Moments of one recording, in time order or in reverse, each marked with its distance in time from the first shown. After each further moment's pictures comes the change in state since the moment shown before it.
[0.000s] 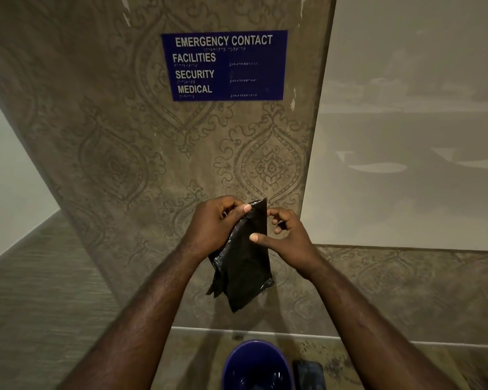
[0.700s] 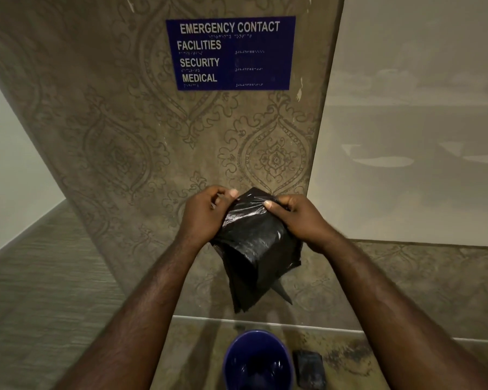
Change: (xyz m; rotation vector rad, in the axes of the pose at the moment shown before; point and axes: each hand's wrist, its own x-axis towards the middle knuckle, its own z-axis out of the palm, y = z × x) left_hand 0.000 -0.034 -0.001 0.047 0.169 -0.187; right_hand 0.017 -0.034 -0.017 -0.128 -0.168 -0.032
